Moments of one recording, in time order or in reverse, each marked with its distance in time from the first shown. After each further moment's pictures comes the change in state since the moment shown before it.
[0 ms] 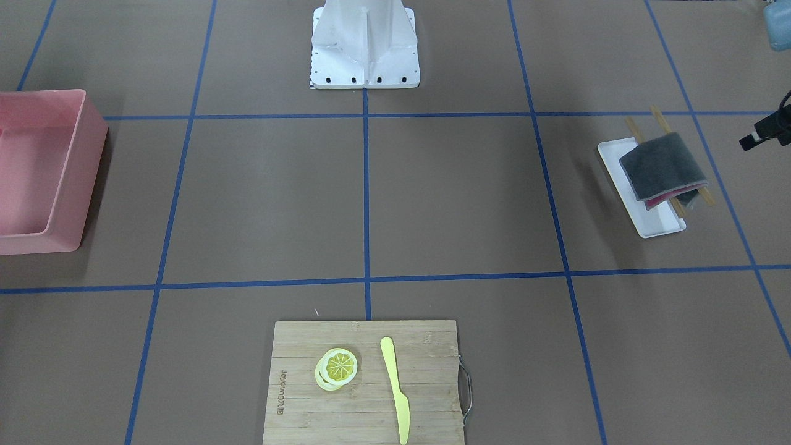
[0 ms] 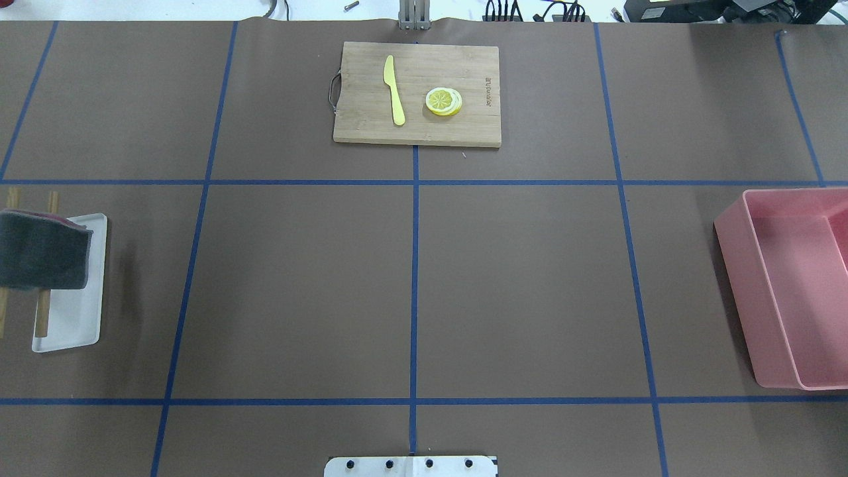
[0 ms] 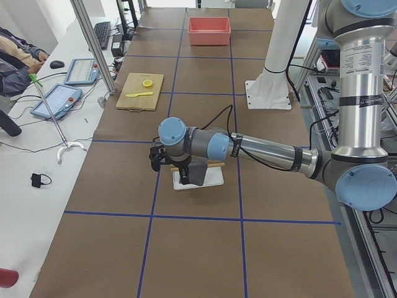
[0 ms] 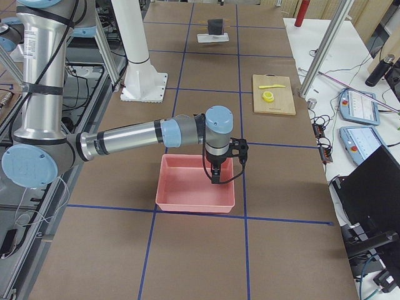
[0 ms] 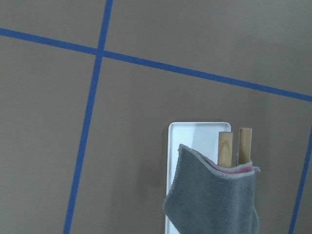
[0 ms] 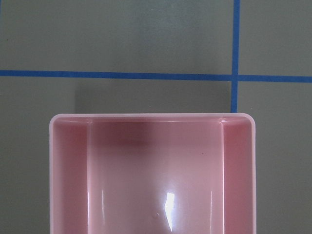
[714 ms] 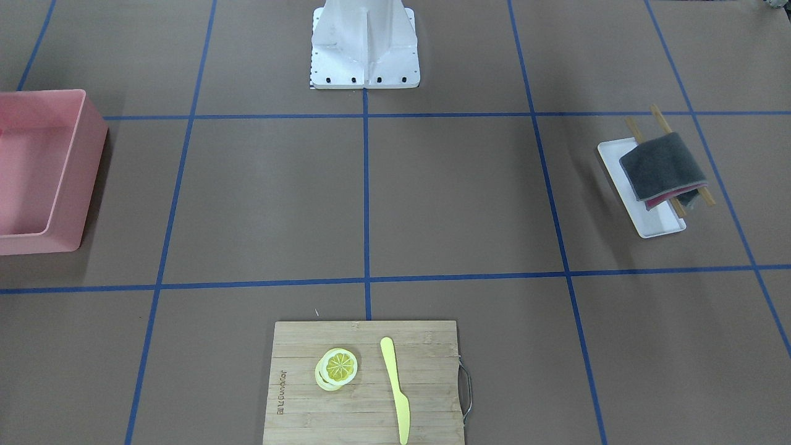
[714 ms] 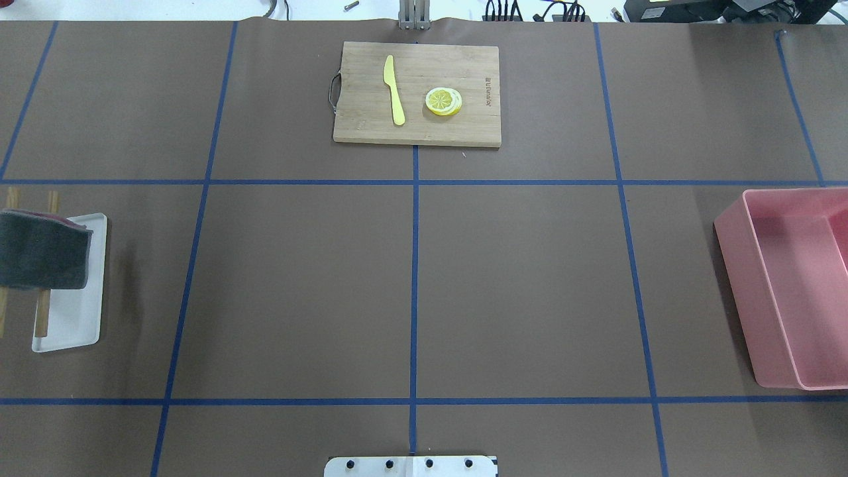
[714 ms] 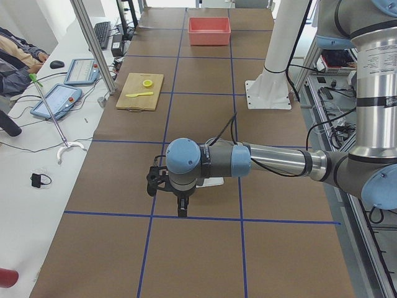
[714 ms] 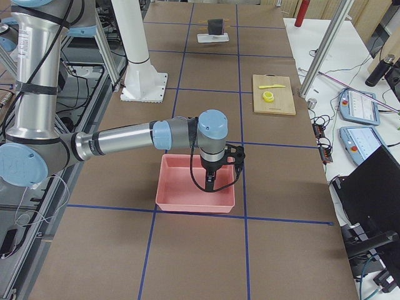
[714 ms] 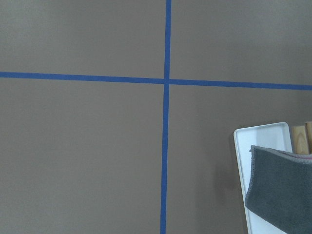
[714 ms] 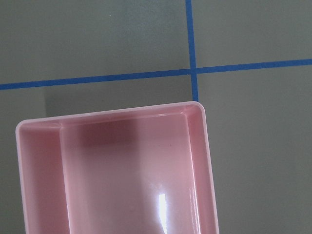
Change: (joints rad) left arm -0.313 0.028 0.041 0.148 0.038 0.568; right arm 0.091 -0.030 0.010 -0.049 -0.015 0.000
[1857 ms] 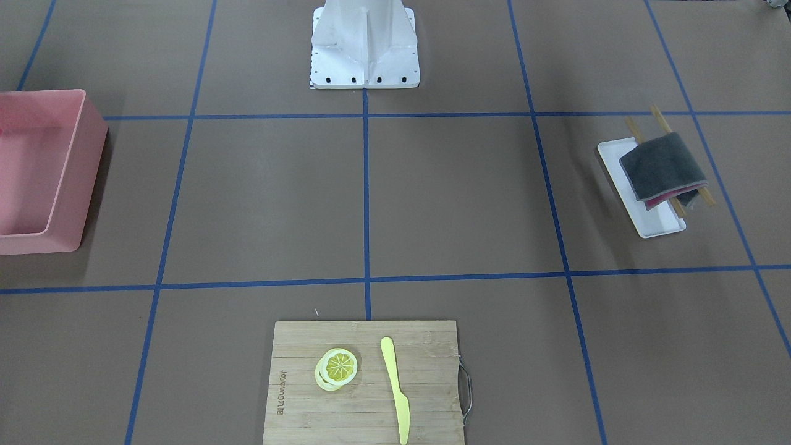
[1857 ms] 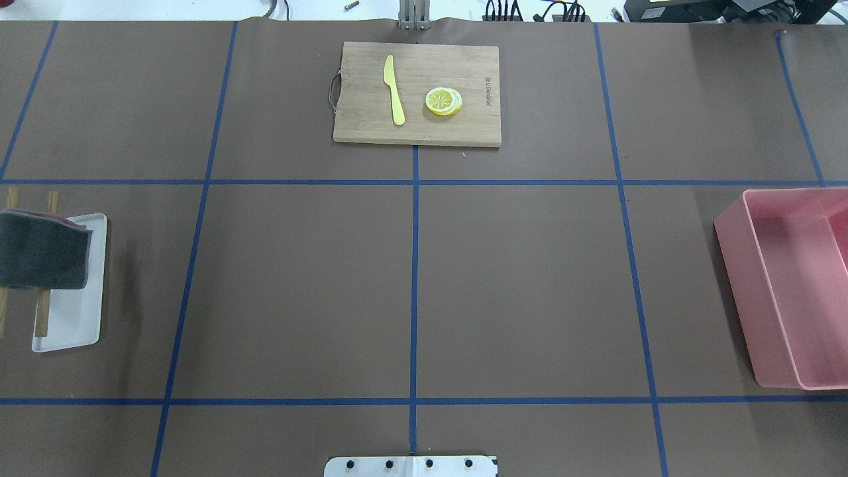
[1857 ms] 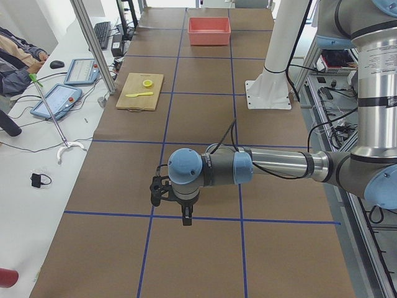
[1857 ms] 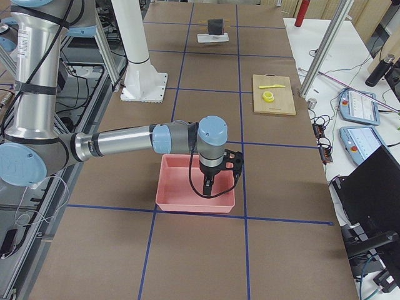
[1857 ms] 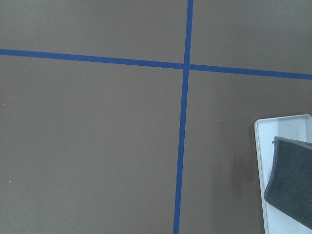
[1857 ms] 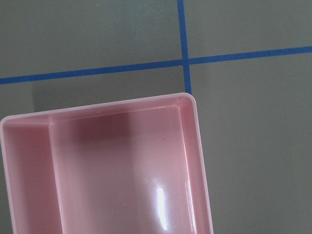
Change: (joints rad) left arm -0.018 0.026 0.022 0.005 0.021 0.012; right arm 0.001 -0.006 -0.025 -0.001 0.004 -0.004
